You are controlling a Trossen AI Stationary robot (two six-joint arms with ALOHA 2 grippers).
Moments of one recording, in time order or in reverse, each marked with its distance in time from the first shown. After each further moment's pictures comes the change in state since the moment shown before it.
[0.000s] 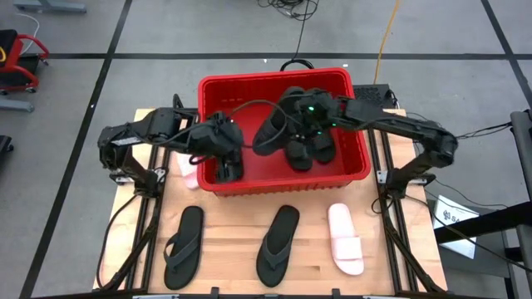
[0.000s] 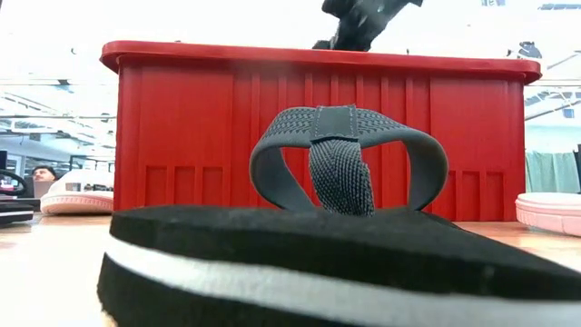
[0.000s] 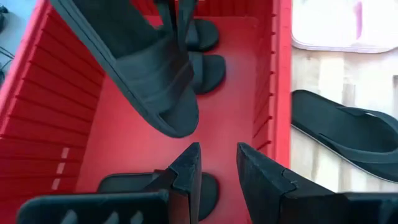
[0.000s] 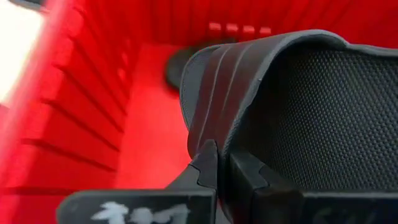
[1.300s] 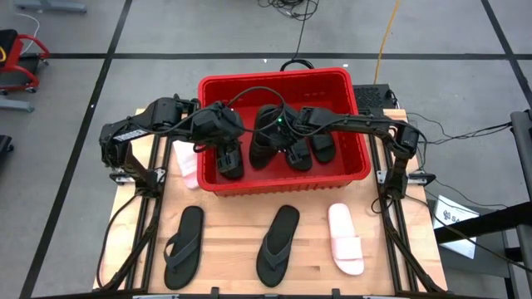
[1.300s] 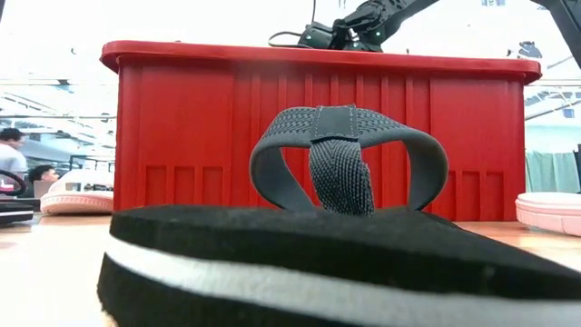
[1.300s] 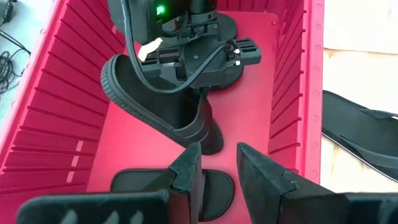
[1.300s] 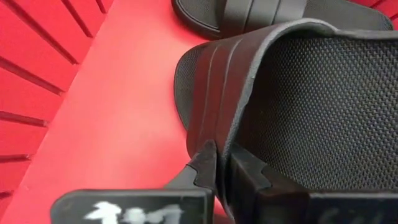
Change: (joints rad) left arm 0.099 -0.001 0.000 -0.002 0.031 0.050; right arm -0.017 0.318 0.000 0.099 0.000 -0.344
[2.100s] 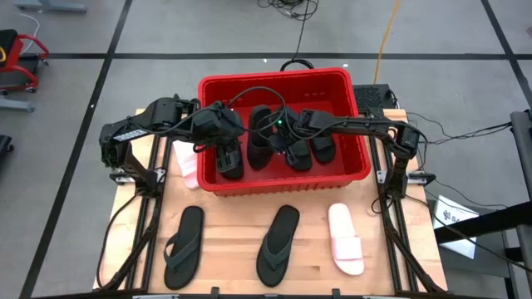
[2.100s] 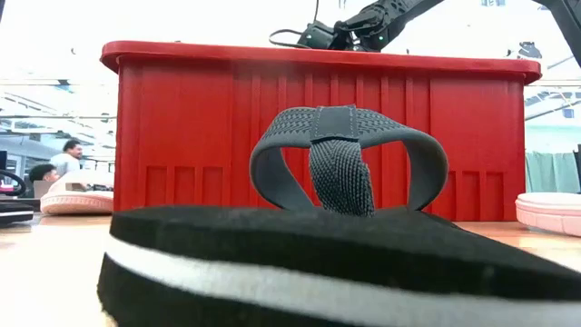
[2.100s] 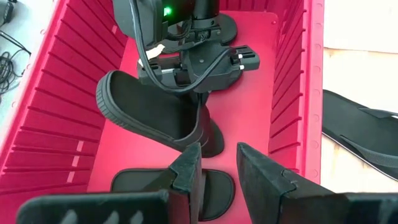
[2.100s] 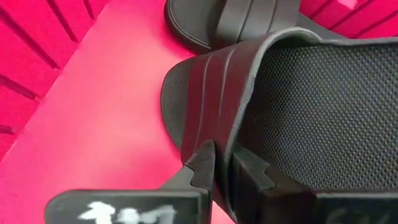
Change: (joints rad) left arm 0.000 0.000 0.000 -0.001 0.000 0.003; right arm 0.014 -0.002 -0.050 0.128 0.007 -0.059
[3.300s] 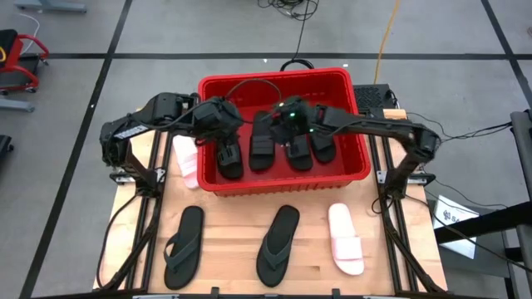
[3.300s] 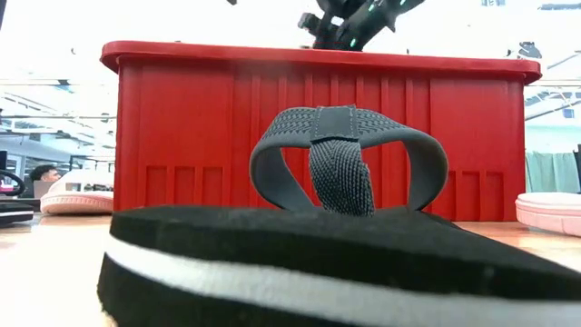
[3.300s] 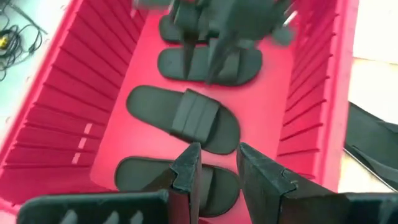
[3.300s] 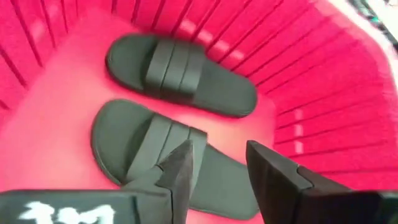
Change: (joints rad) left arm 0.059 0.000 0.000 -0.017 -0.003 -0.059; right arm 0.014 -0.183 -0.001 0.074 0.127 0.029
